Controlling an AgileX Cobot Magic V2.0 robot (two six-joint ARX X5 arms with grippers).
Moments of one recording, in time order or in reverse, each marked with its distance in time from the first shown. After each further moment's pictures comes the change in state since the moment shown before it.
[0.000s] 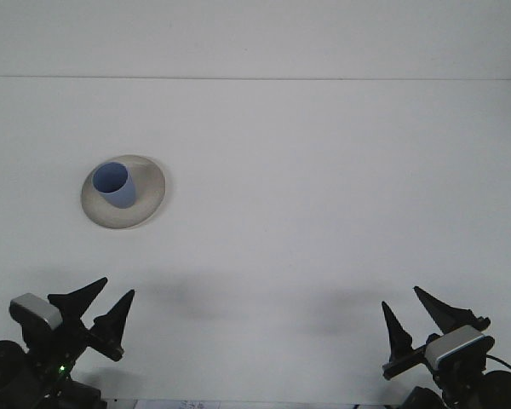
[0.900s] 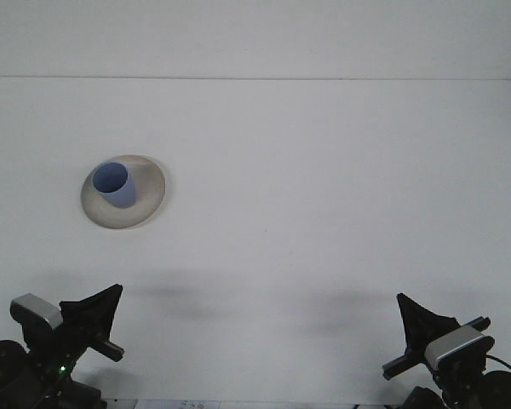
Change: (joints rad) left arm 0.001 0.002 0.001 -0.019 0.000 -0.010; right arm 0.000 0.000 0.000 0.000 0.000 0.000
